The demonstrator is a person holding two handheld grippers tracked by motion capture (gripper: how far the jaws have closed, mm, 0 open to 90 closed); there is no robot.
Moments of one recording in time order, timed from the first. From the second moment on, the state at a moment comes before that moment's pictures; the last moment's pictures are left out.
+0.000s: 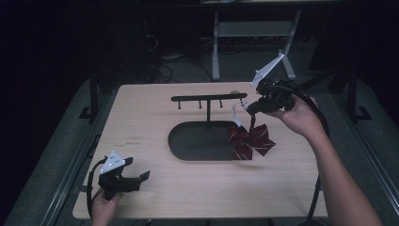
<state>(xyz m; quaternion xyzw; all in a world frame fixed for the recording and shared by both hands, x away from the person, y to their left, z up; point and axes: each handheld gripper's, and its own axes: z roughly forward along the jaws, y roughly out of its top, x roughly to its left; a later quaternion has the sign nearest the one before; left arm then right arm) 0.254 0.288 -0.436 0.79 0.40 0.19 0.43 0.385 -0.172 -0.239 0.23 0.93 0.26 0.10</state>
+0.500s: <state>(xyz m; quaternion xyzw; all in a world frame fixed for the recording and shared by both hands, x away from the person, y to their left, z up) 0.254 0.288 -0.436 0.79 0.40 0.18 0.43 0.406 -0.171 -0.241 0.25 0.93 0.25 0.10</state>
